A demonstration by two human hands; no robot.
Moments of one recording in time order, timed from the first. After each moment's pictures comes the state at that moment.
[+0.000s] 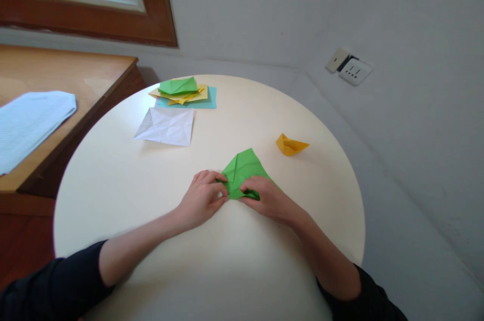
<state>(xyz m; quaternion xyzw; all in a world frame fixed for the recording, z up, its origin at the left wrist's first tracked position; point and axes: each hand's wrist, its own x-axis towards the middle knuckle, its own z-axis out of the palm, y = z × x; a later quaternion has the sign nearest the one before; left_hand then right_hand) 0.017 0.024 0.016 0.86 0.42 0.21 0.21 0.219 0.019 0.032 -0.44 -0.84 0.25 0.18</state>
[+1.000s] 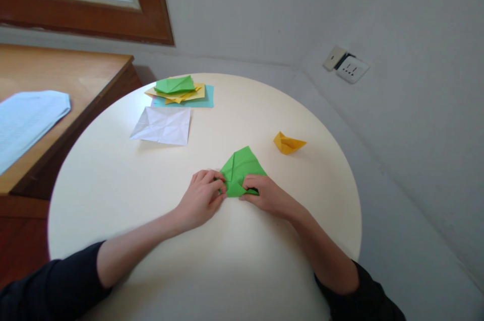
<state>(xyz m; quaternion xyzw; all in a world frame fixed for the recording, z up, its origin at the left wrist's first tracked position) 0.021 0.022 0.017 0.86 0.42 0.20 0.21 0.222 0.022 0.036 -0.47 -0.81 0.31 0.16</state>
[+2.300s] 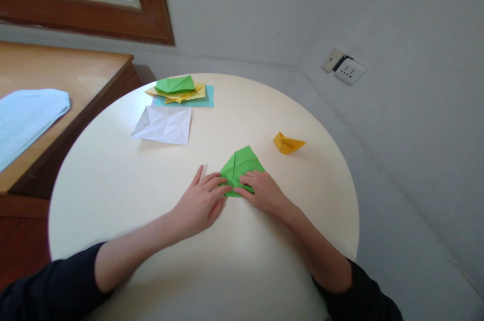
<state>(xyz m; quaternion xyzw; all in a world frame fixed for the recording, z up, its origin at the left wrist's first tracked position) 0.016 0.012 0.025 0.91 0.36 0.17 0.12 0.211 0.024 0.024 -0.52 -0.85 0.11 0.06</state>
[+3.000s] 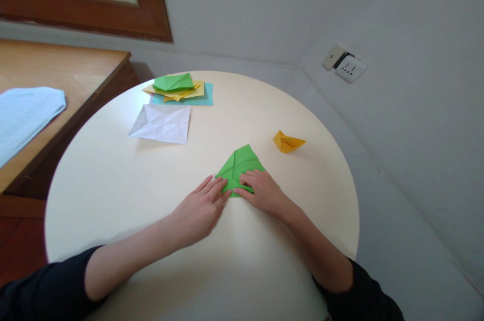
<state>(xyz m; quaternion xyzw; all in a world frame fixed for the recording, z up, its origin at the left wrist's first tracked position) 0.014 0.005 0.022 0.95 0.31 0.07 0.03 0.211 0.025 0.024 -0.52 -0.84 0.13 0.06</state>
